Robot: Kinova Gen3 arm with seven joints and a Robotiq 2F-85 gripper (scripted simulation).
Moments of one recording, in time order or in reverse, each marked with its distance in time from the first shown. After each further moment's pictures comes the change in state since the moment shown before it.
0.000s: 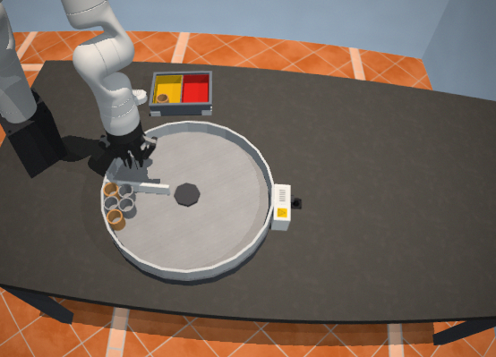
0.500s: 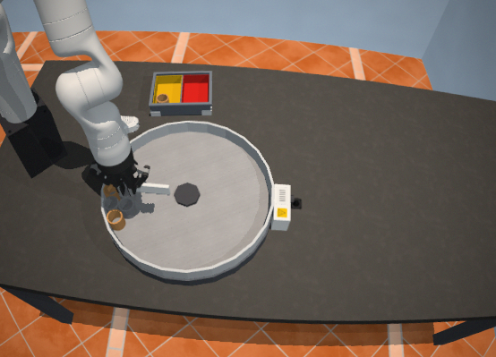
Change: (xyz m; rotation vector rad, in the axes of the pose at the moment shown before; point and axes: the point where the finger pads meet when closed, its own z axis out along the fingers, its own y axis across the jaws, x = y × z) arm -0.070 -0.005 0.003 -0.003 0.001 0.033
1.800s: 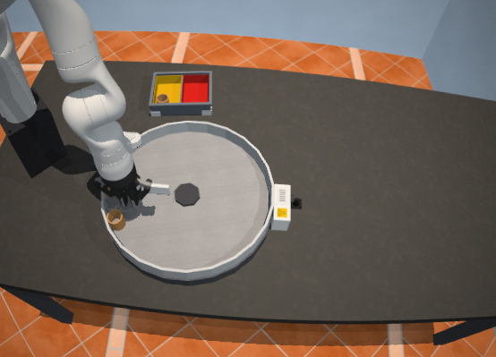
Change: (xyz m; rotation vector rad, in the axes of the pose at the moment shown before) arm -0.004 -0.002 0.045 0.001 0.000 0.010
